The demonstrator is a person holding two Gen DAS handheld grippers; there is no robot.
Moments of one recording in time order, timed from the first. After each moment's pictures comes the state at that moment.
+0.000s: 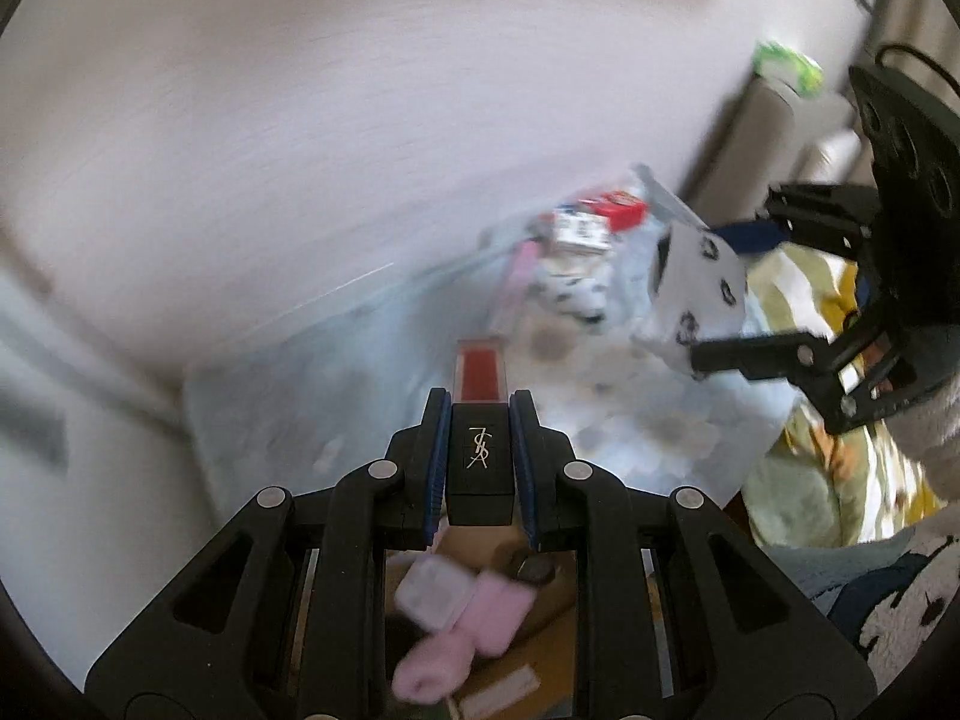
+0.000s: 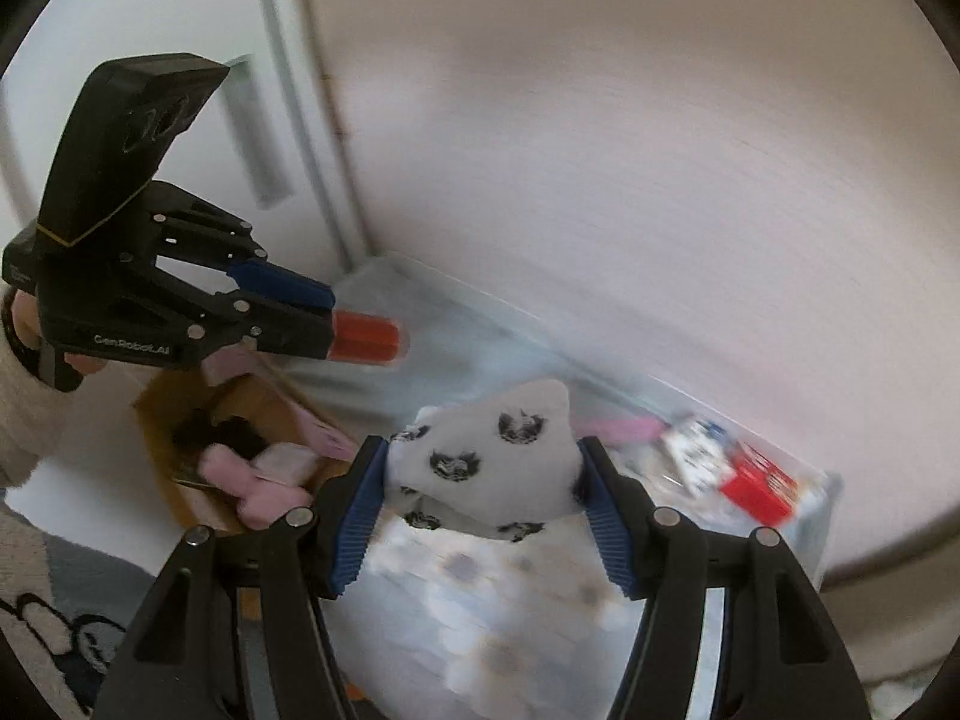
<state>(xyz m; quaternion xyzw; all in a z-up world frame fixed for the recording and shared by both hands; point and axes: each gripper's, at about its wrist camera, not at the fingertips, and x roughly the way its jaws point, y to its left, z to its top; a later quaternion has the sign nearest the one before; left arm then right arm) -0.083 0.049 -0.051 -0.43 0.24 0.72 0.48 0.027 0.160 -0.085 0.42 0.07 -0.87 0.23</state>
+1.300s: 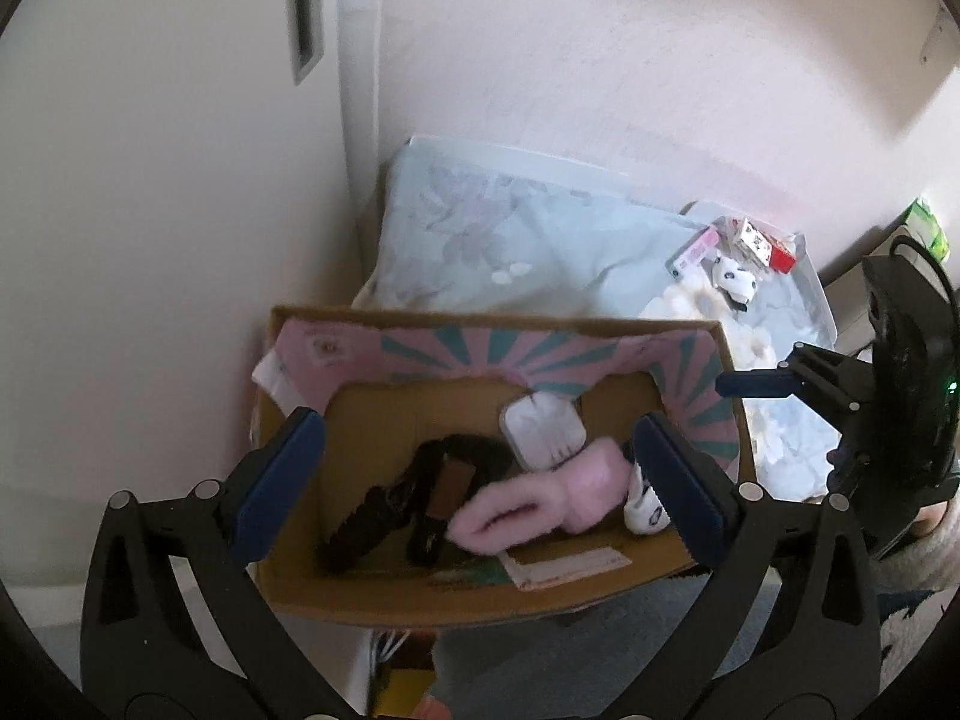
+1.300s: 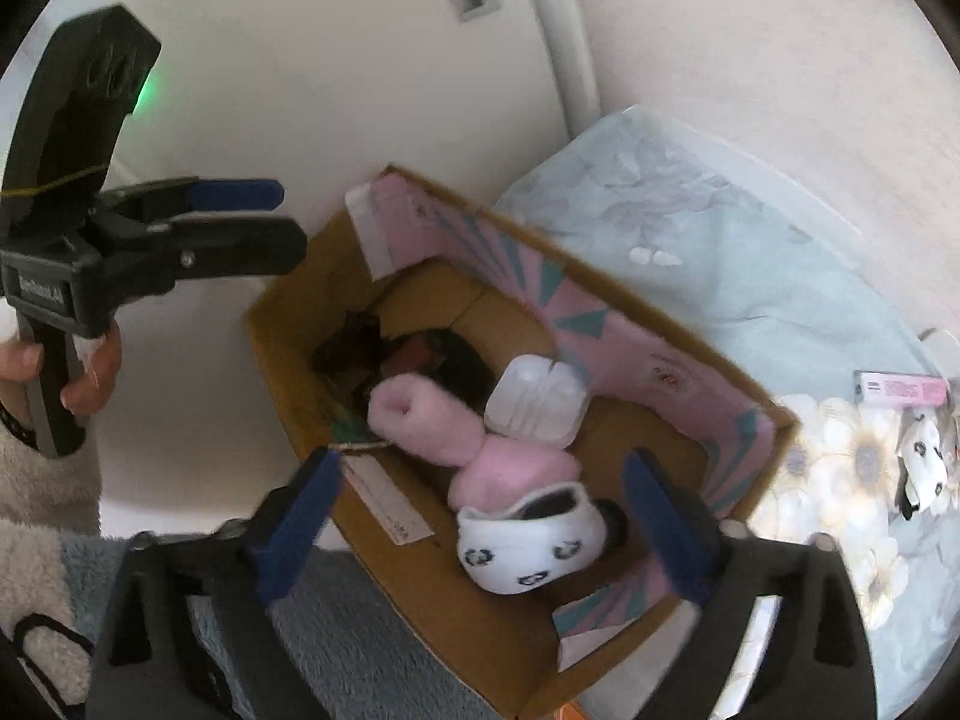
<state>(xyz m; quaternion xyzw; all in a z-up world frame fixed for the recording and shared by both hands) -0.095 -0.113 -0.114 -0.52 0.08 0.80 0.30 0.043 0.021 -0.167 0.53 0.03 -0.77 0.35</state>
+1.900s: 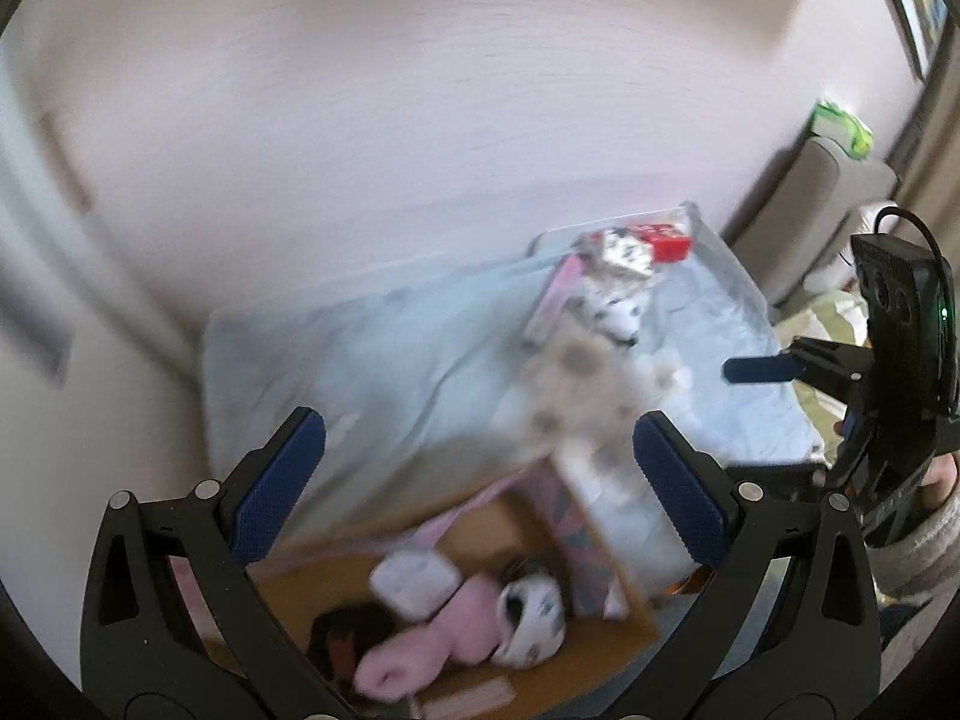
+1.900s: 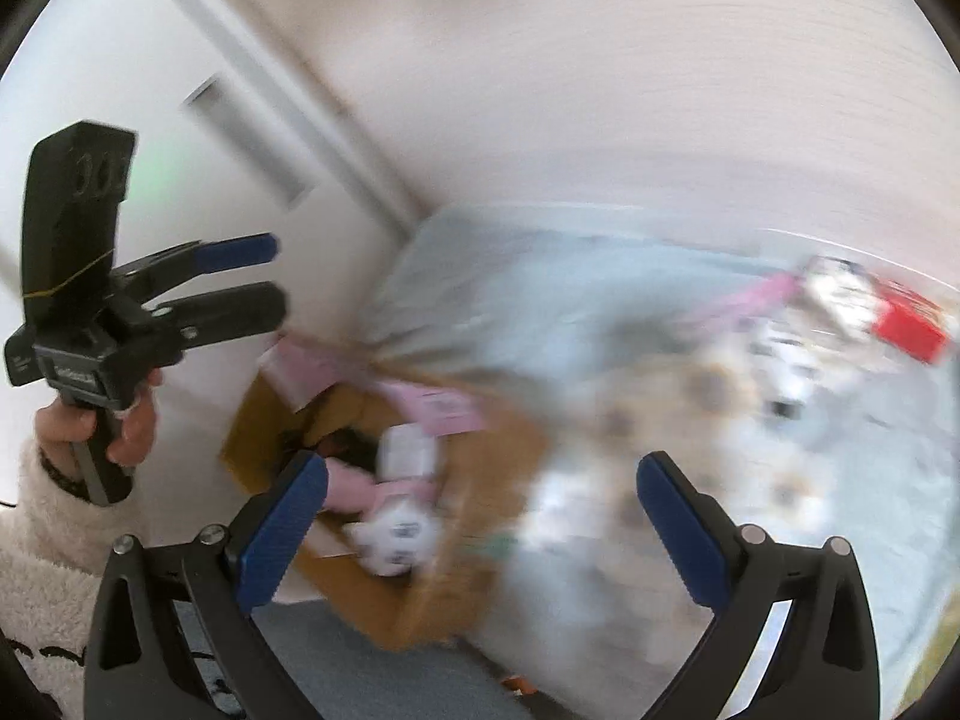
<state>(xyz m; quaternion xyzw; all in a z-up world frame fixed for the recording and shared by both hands) -0.092 0.081 -0.072 -0.44 0.19 0.75 0.45 0.040 0.191 -0.141 0.49 -0.14 -0.84 0.19</state>
